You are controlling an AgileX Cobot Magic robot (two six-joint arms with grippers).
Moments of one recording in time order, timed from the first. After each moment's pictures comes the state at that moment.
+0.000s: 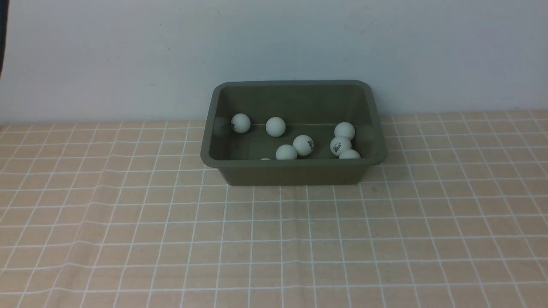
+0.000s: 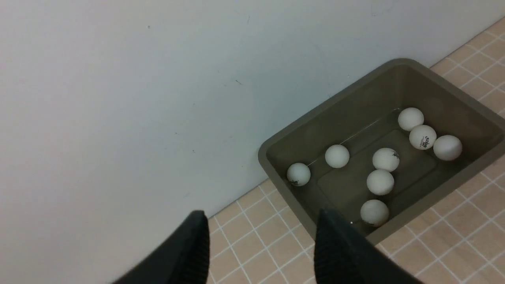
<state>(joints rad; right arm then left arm) 0.35 0.39 -0.93 -0.01 0.86 -0.28 -0.06 1.30 -1.71 -0.31 1.03 0.59</state>
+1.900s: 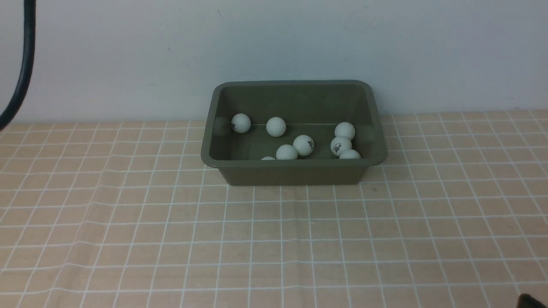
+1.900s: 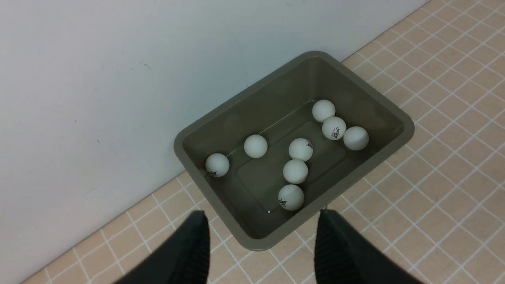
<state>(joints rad) 0.31 0.07 -0.14 0.16 0.47 -0.21 -0.06 1.32 -1.71 -0.47 1.12 0.60</state>
